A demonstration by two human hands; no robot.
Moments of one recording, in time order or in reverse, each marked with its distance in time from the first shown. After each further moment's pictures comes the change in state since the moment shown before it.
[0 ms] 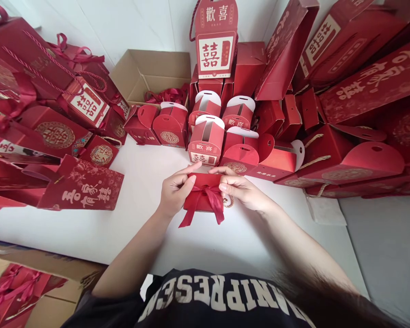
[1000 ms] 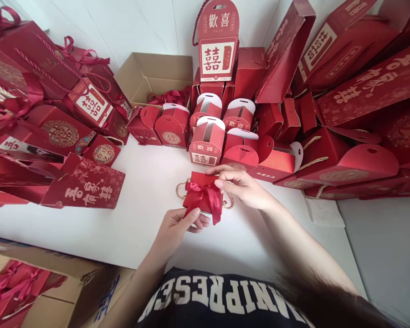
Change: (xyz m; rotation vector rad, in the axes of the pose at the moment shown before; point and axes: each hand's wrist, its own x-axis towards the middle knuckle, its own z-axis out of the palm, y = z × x) left_hand -0.072 0.034 -0.001 -0.182 -0.182 -0.616; right_hand 0.005 -0.028 0.005 -0.278 0.057 -0.117
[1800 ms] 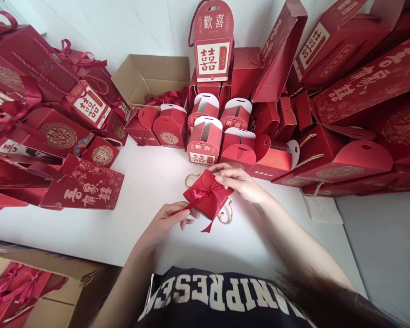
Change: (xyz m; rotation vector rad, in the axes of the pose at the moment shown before) left_hand 0.019 -0.012 -0.041 0.057 -0.271 0.122; right_hand 0.006 0.021 -0.004 0.157 0.021 0.044
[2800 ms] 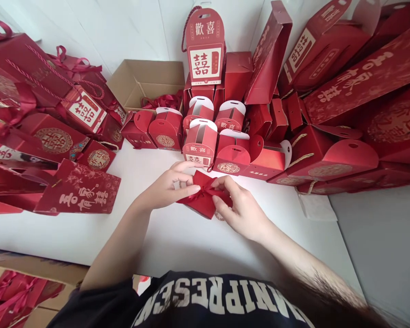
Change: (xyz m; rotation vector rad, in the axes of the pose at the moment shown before) left_hand 0.054 0.089 -0.011 0.655 -0.082 0.317; right_hand -0.050 -0.032 0.048 -0.594 0.247 0.025
